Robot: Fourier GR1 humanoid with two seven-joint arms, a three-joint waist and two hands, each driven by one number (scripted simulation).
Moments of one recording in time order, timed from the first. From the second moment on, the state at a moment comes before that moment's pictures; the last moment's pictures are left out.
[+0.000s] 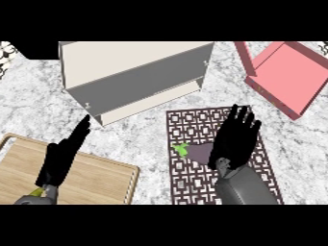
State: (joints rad) left arm -0.02 0.26 -0.15 -1.37 0.02 0.00 0.05; right arm -0.30 -0.01 0.40 -1.43 1.28 0.19 1.18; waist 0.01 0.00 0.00
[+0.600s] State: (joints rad) left arm -0.04 0.25 -0.12 -1.35 0.00 -0.01 0.04; right arm -0.31 -0.01 0.32 -1.33 1.29 0.17 1.13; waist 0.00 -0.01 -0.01
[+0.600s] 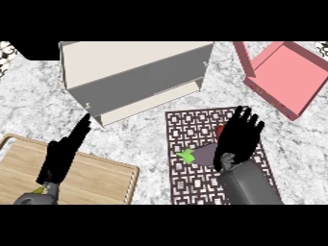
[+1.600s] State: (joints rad) left arm -0.01 0.22 -0.09 -1.38 -0.03 -0.05 0.05; right arm -0.37 -0.01 0.34 -1.24 1.35 0.10 1.04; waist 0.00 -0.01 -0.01
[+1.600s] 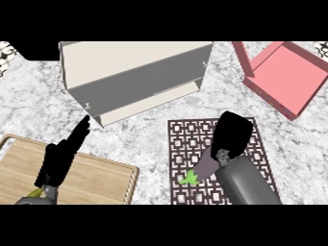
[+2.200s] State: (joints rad) left arm 0.01 0.23 -0.08 -1.40 -0.02 -0.05 0.06; right arm -0.28 -0.08 0.42 -1.70 1.08 0.35 0.70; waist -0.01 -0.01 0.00
